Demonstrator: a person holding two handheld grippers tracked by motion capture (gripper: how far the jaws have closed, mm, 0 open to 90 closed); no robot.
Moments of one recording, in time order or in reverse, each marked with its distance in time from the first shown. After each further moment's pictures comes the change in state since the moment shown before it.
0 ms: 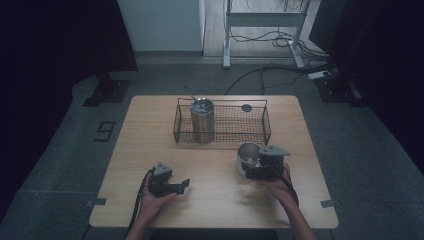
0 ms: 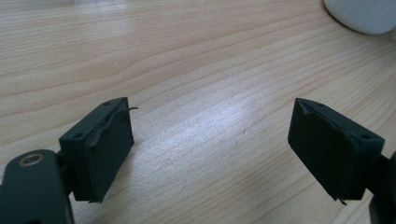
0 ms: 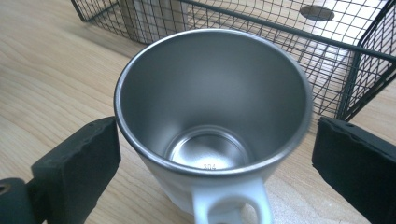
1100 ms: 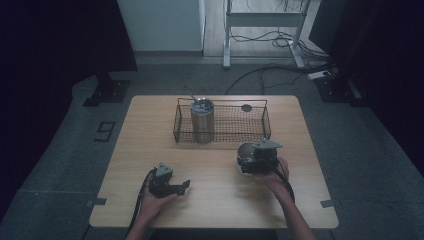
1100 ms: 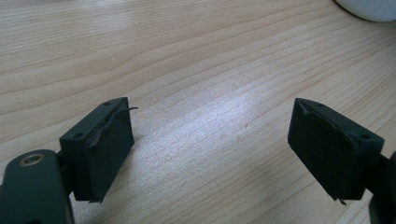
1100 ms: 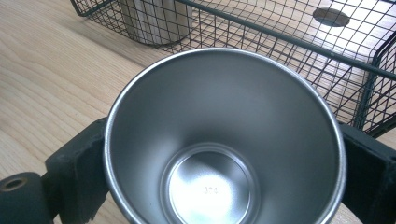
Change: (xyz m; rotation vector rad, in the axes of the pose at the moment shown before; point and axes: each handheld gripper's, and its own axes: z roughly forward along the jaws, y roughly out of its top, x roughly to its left) left arm -0.001 -0.001 0.002 0.013 0.006 0.011; right arm 0.000 0.015 0.019 0.032 0.015 -0.031
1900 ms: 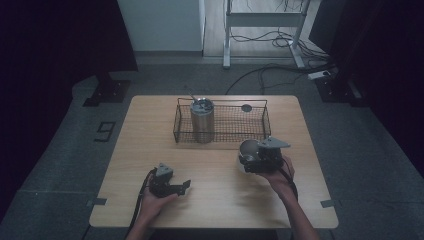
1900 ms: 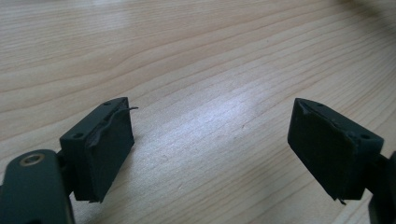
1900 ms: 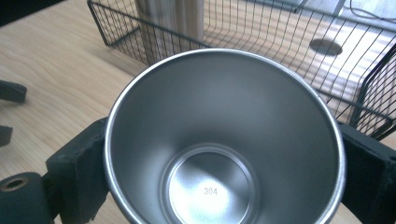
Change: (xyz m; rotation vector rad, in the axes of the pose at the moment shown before) left arm -0.002 0.001 -0.001 -0.002 -0.013 -0.002; right arm 0.001 0.015 -0.032 -0.078 0.041 0.002
